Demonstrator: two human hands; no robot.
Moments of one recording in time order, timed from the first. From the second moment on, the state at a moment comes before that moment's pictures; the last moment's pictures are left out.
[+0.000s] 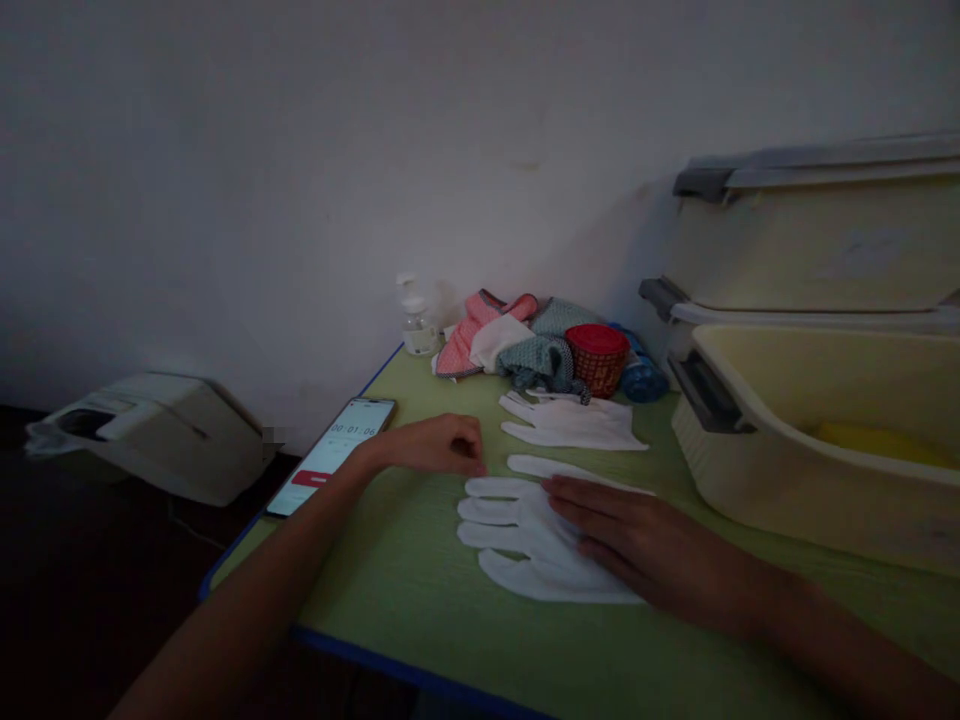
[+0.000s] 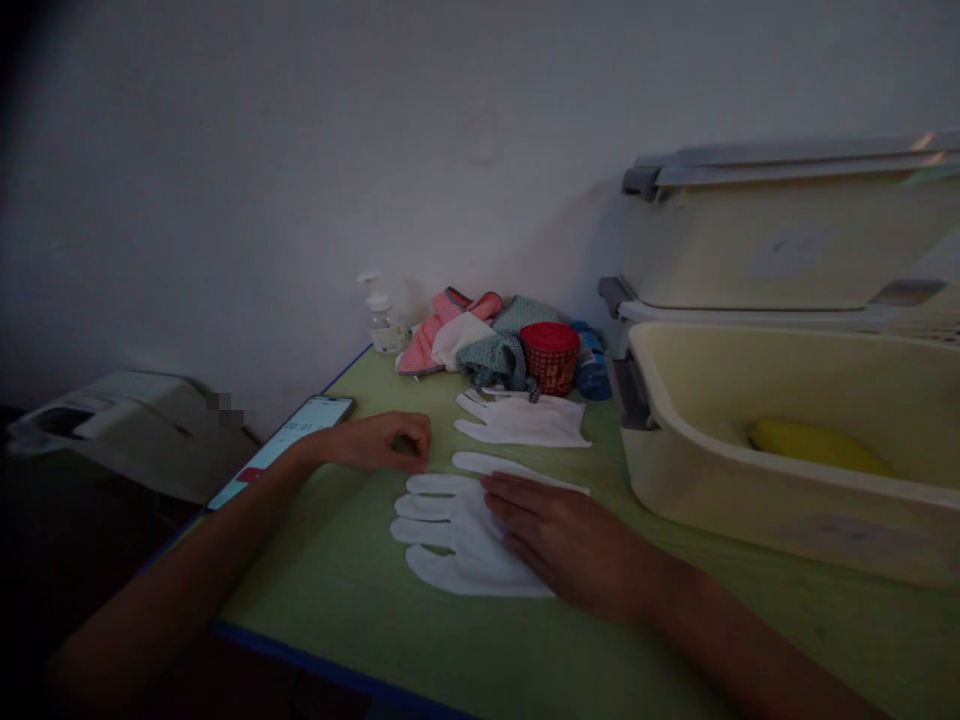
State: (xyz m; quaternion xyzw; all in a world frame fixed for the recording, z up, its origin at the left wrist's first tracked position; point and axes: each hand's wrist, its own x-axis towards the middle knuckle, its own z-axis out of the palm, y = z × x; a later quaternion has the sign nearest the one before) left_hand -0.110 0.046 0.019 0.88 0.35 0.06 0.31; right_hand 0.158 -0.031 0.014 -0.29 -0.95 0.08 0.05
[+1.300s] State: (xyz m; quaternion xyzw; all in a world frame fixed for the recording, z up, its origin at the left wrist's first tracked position) left_hand -0.106 0.025 0.027 0.83 0.45 0.00 0.32; right_hand 0.161 -0.037 -0.006 -0.38 -0.92 0.08 0.05
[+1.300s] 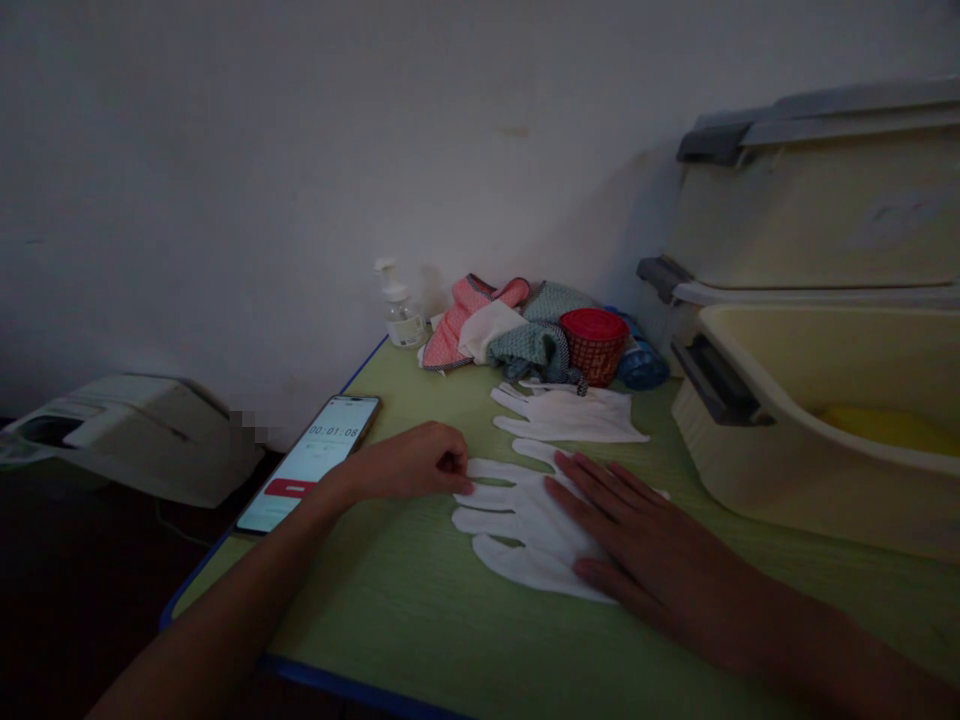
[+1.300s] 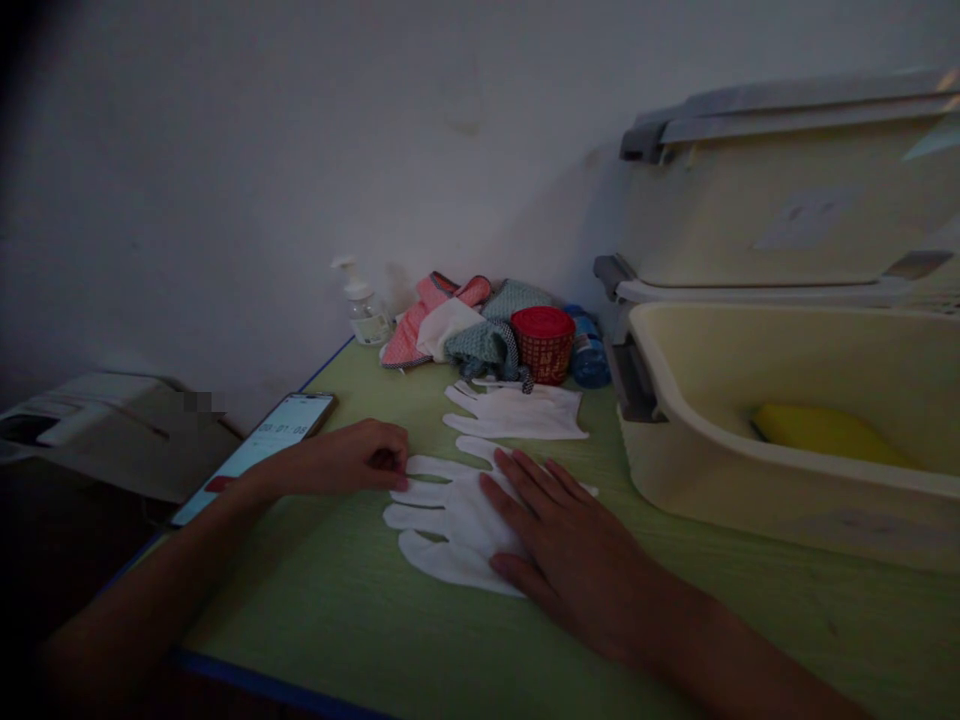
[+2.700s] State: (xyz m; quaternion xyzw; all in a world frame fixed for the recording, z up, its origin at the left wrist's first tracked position) left_hand -0.098 0.010 0.035 0.81 0.50 -0.04 0.29; right_hand 0.158 -0.040 -0.006 -0.39 -0.92 0.04 0.03
